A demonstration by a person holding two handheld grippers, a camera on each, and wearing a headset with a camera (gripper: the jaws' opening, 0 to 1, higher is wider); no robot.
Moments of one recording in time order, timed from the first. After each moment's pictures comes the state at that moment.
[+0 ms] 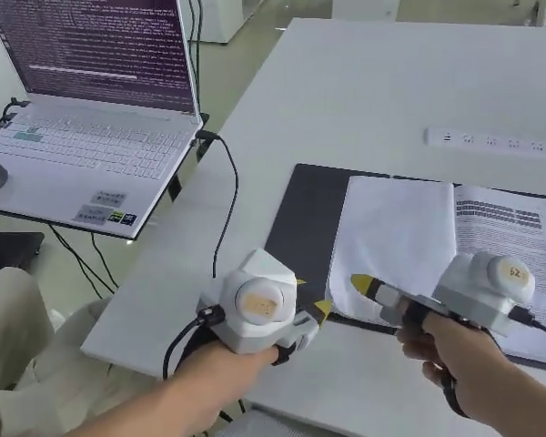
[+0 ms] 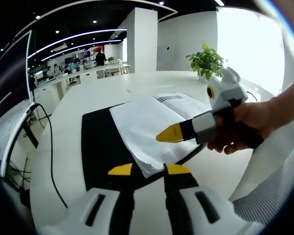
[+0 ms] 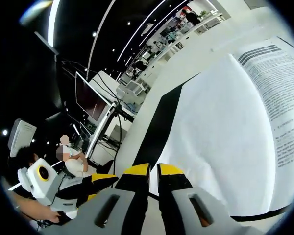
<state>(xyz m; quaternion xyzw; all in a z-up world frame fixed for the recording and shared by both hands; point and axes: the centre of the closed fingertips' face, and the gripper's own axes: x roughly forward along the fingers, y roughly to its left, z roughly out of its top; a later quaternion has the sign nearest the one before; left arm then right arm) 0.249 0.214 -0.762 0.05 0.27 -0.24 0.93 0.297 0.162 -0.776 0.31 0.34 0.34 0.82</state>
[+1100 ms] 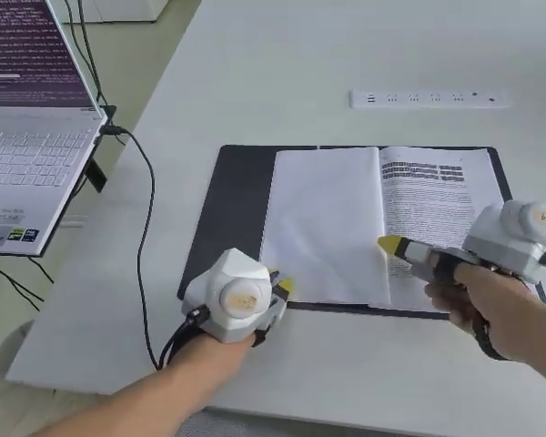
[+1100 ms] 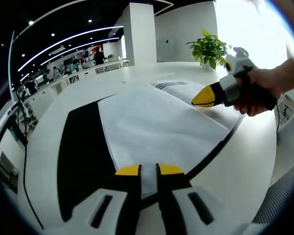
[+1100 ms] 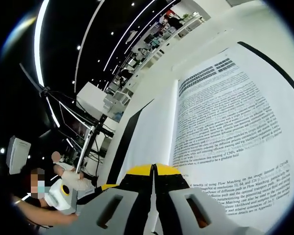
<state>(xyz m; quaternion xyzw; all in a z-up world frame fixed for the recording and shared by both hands) 0.287 0.184 -0.817 0.09 0.28 -0.22 0.93 0.333 0.061 -0.784 0.34 0.36 0.28 0.82</state>
